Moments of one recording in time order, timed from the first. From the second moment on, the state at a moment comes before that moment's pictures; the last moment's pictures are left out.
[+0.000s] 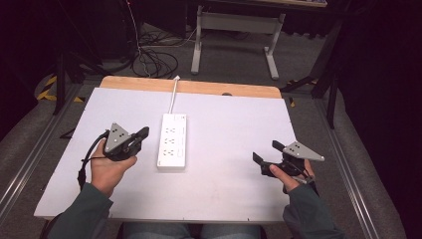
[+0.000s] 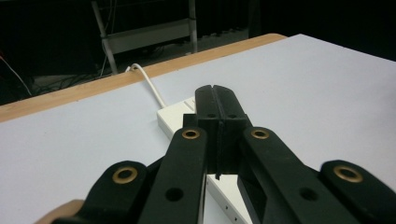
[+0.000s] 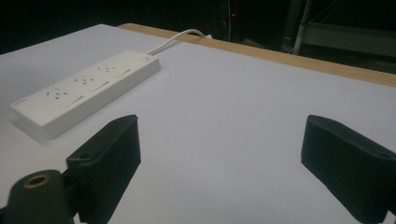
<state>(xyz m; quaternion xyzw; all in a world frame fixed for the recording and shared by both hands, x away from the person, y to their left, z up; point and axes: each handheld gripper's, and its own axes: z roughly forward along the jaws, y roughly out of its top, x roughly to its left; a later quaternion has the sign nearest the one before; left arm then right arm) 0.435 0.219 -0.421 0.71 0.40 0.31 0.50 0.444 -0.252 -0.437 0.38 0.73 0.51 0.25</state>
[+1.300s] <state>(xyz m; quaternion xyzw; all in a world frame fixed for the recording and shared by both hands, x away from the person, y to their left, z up) 0.447 0.192 -0.431 0.75 0.37 0.28 0.47 0.445 -0.251 -0.438 0.38 0.73 0.51 0.25</state>
